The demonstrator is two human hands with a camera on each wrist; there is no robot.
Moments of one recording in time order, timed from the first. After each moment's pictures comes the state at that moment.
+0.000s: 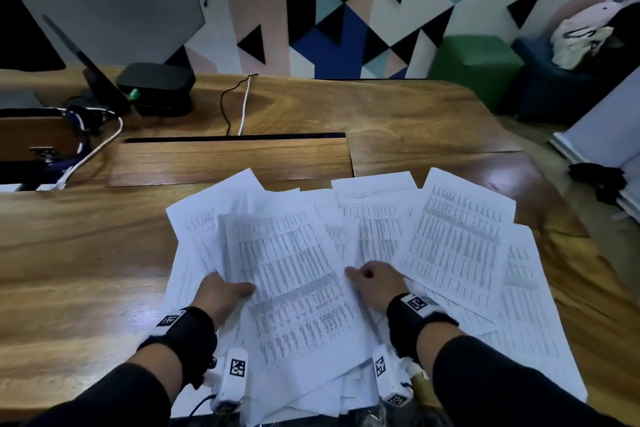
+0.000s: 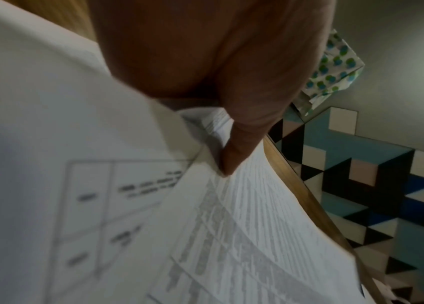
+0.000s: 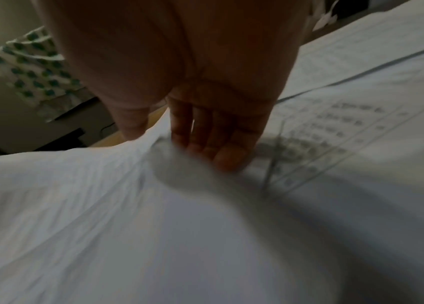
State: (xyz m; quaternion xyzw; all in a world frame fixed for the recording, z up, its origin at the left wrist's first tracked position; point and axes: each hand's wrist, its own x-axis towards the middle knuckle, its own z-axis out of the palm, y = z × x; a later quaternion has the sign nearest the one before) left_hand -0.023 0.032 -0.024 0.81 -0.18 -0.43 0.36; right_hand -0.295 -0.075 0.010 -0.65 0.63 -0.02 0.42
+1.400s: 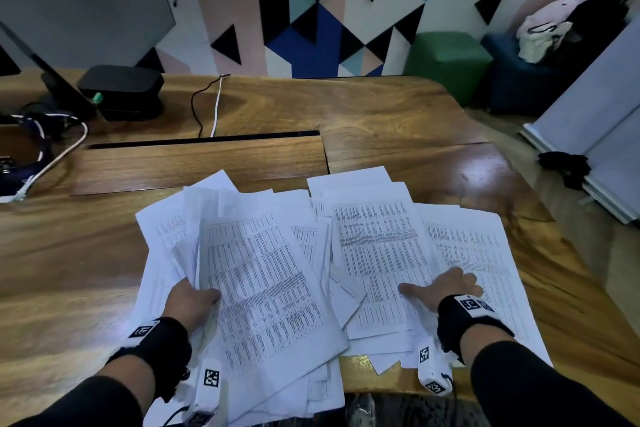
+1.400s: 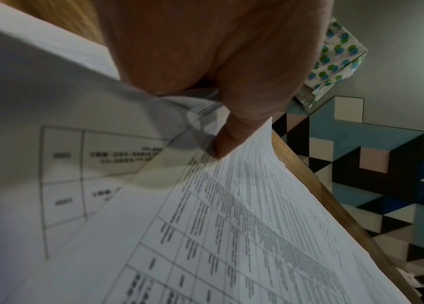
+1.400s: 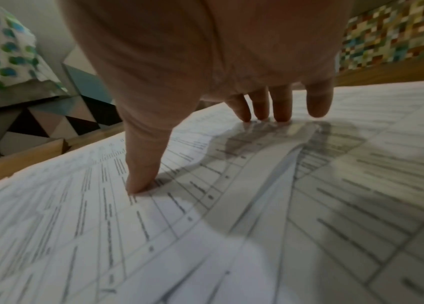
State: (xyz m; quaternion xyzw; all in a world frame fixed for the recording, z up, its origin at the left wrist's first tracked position) left_hand -0.027 0.036 -0.031 0.84 -0.20 -0.37 0.34; right_hand -0.421 -0.101 0.000 -0.48 0.84 0.09 0.24
